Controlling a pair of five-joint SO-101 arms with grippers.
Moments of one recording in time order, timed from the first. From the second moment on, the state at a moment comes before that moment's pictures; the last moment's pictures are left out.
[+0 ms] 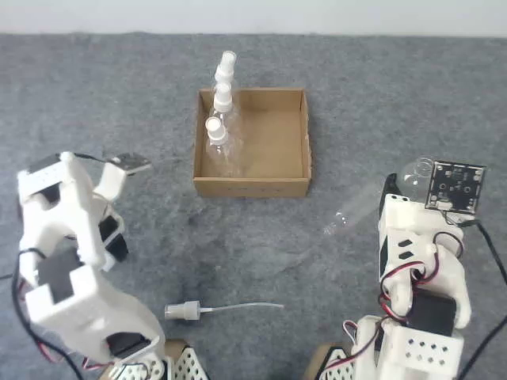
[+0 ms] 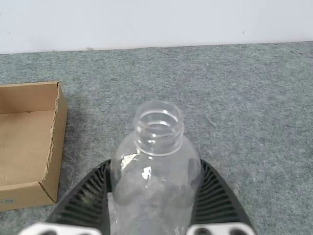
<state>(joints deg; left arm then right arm) -33.8 12.2 21.2 89.6 -57.3 8.4 -78.8 61.4 53.3 2.6</state>
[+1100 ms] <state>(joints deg) -33.8 -21.1 19.7 97.7 -37.3 -12.5 -103.4 66.8 62.6 3.3</state>
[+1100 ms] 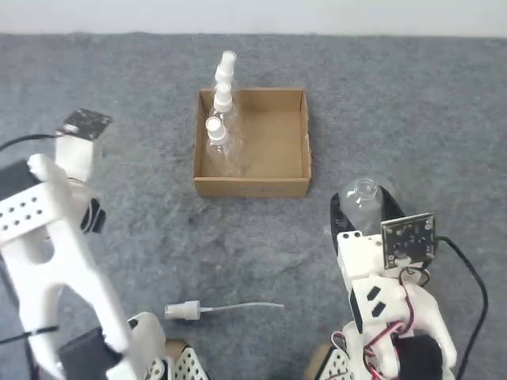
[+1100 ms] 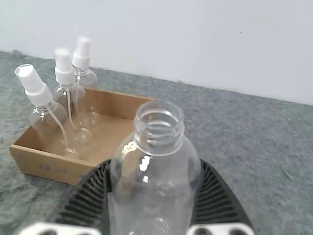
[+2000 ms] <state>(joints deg) -23.9 -42.1 19.7 87.3 -2.2 -14.0 -103.5 66.8 62.5 3.3</state>
